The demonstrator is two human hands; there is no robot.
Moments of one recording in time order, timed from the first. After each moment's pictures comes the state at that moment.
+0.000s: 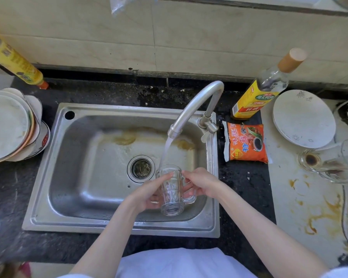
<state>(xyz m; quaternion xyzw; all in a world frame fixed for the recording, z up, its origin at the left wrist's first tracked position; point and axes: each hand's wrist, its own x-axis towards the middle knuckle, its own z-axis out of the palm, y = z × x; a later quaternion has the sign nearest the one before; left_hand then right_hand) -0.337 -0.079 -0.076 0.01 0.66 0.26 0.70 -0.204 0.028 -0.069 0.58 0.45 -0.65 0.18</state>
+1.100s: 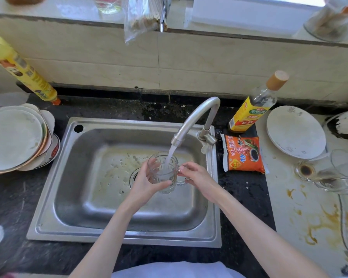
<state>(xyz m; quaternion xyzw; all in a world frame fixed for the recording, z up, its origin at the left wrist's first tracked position) -0.355 -0.080 -0.054 0.25 0.69 0.45 0.51 -0.213 0.027 -0.049 0.48 0.55 -0.69 -0.03</state>
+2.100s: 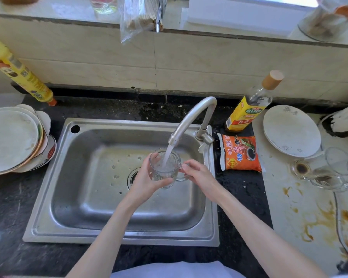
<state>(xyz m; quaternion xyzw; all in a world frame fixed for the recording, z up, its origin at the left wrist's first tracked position) -0.355 -0.071 -0.056 0.31 0.67 0.46 0.49 -0.203 0.030 -0.053 0.46 0.55 -0.70 -0.08</state>
